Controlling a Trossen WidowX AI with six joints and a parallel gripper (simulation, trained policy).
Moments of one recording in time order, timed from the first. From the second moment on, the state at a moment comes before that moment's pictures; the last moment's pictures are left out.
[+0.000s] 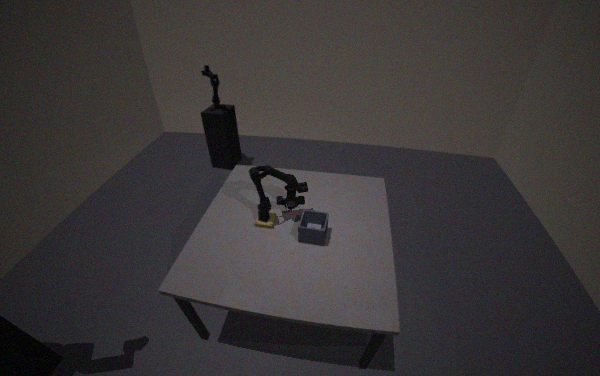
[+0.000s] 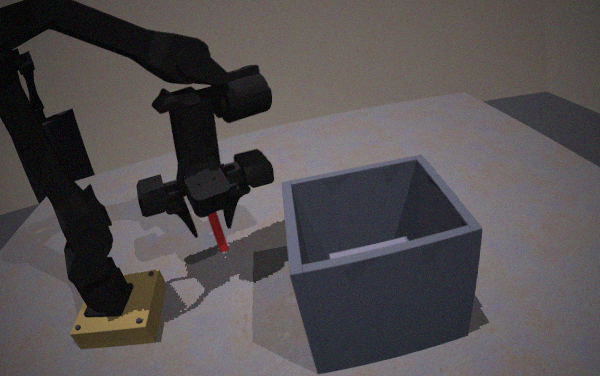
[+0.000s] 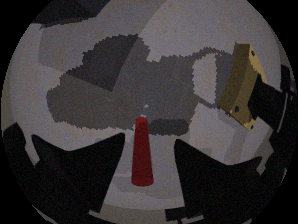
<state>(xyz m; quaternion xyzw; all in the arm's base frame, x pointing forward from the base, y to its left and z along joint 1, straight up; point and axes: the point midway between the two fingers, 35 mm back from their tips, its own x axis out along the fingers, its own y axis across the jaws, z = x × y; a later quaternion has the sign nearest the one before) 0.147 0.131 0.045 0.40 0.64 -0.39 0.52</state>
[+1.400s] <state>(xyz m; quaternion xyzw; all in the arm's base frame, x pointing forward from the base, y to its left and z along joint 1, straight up) 0.205 0.132 0.168 0.50 0.59 -0.24 0.59</state>
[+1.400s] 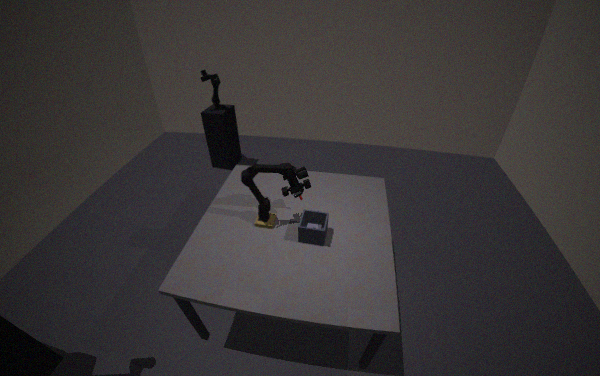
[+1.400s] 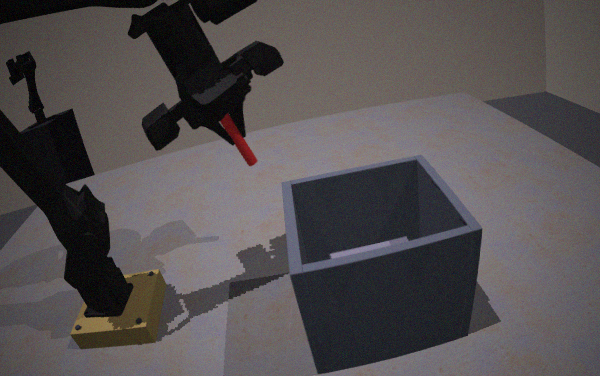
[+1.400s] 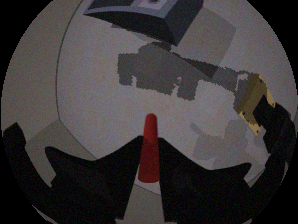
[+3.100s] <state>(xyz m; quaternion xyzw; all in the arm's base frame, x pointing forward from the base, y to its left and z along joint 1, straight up) 0.293 -0.017 0.184 0.51 0.50 -0.37 0.59</state>
